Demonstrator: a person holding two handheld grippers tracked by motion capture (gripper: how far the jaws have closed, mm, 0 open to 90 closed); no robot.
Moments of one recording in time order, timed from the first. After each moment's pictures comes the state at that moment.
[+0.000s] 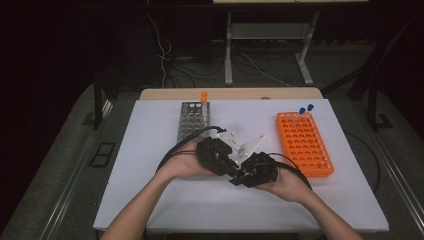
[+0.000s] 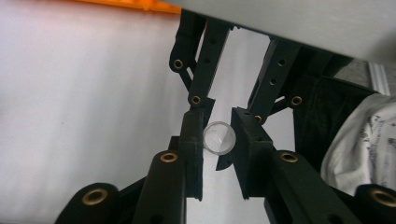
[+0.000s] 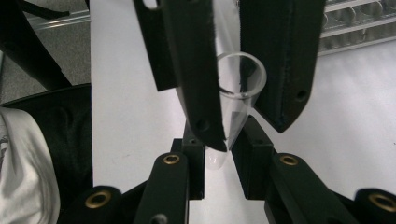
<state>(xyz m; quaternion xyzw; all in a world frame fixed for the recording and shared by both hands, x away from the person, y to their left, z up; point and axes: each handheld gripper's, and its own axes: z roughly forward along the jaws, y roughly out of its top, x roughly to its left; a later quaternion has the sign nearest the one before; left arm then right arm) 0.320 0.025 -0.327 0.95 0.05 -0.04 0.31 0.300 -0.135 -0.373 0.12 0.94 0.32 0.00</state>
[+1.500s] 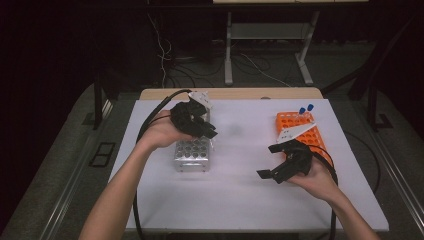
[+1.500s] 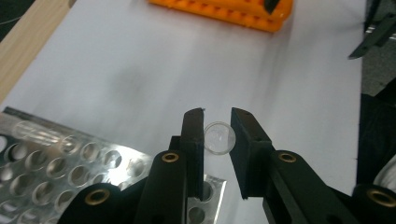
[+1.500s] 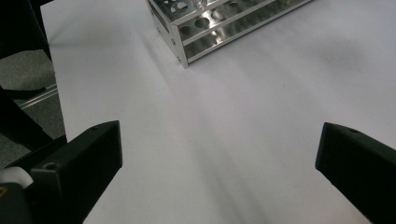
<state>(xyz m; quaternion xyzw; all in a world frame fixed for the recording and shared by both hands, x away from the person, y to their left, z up) 0.380 0.082 -0.273 0.94 0.14 0.04 0.32 0.311 -0.222 -0.357 0.27 0.88 0.40 0.03</state>
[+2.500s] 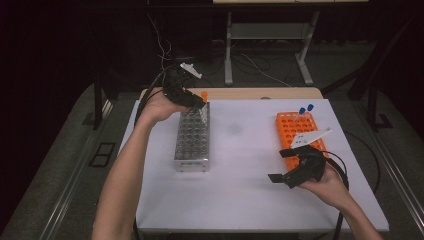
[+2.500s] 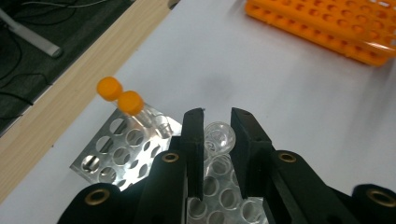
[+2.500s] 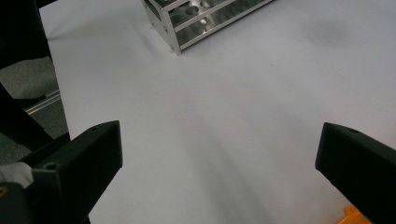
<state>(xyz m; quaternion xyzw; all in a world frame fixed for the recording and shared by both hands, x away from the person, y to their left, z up) 0.454 0.105 -0.265 0.91 0.25 0.10 0.31 0.298 -0.252 -0.365 0.29 0.86 0.41 0.03</state>
